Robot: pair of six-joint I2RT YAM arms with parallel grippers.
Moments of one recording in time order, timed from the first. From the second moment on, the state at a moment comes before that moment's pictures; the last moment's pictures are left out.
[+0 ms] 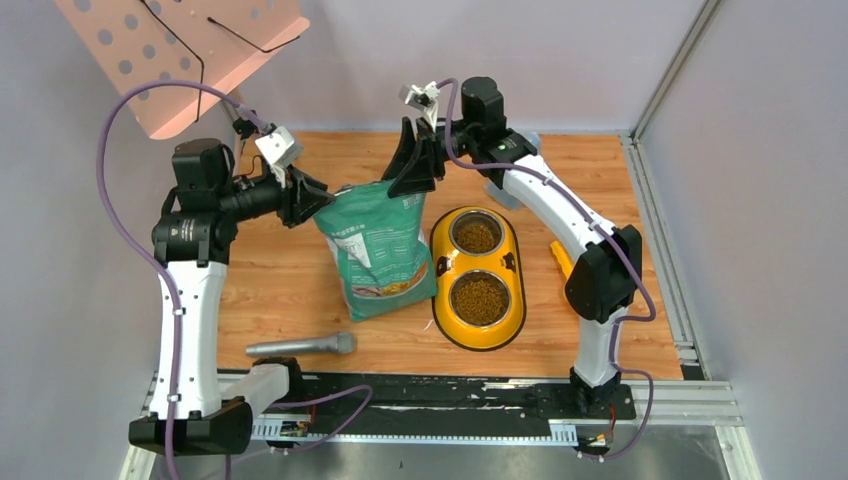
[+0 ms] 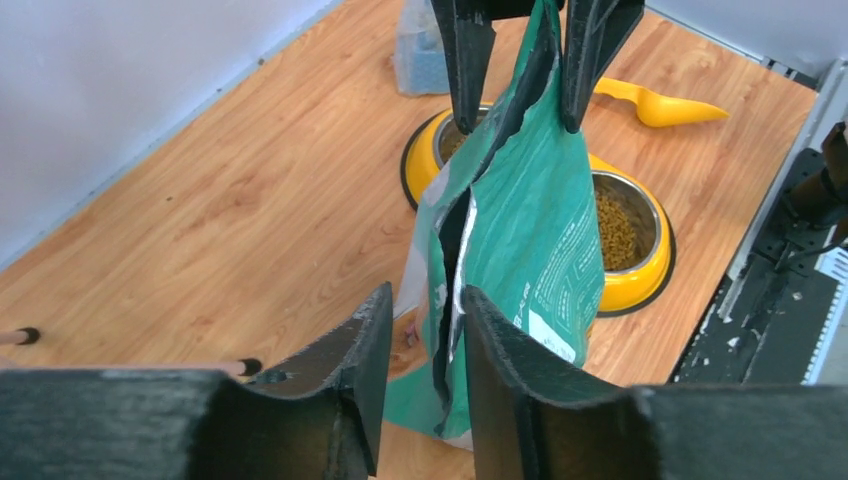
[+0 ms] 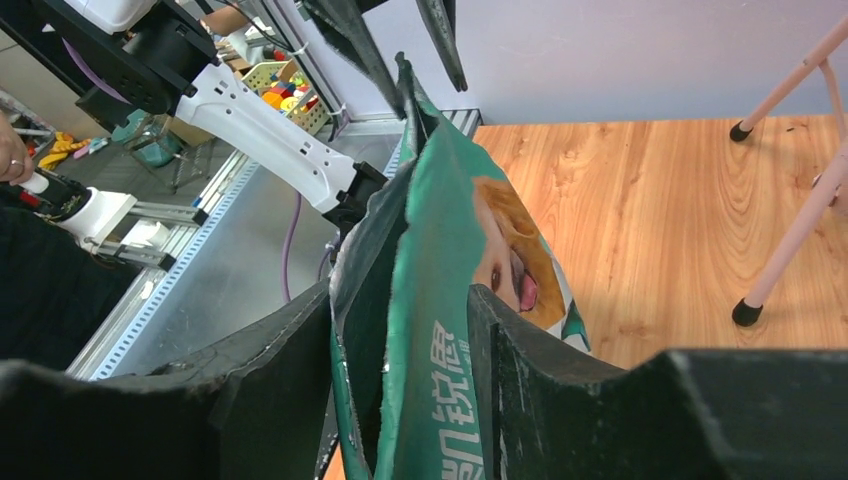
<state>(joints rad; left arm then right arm) 0.05 1.07 1.46 -0.86 0.94 0.38 0.57 1.93 1.91 -0.07 -1.38 0.24</state>
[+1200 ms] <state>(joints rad) -0.13 1.17 1.47 -0.86 0.92 0.37 0.62 1.96 1.97 -0.13 -1.36 0.17</state>
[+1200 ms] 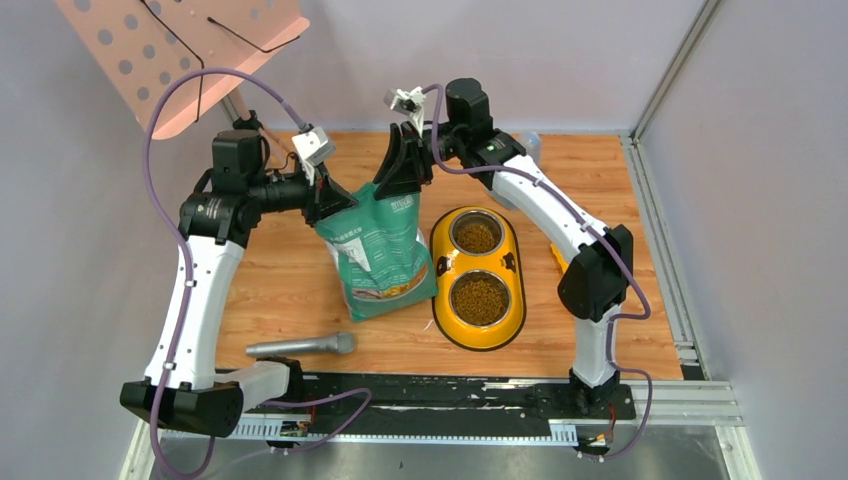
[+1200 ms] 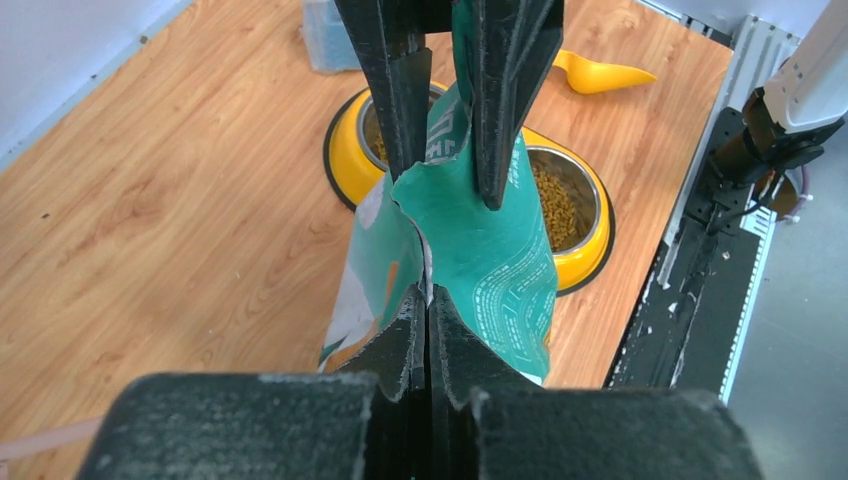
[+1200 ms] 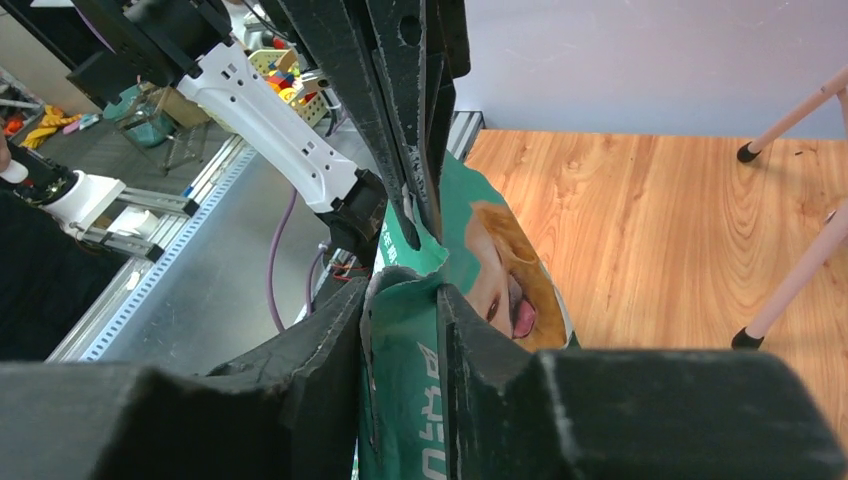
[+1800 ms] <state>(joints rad) -0.16 1.18 1.55 -0.99 0.85 0.48 0.59 1.92 2.00 -0.41 -1.25 -0.05</state>
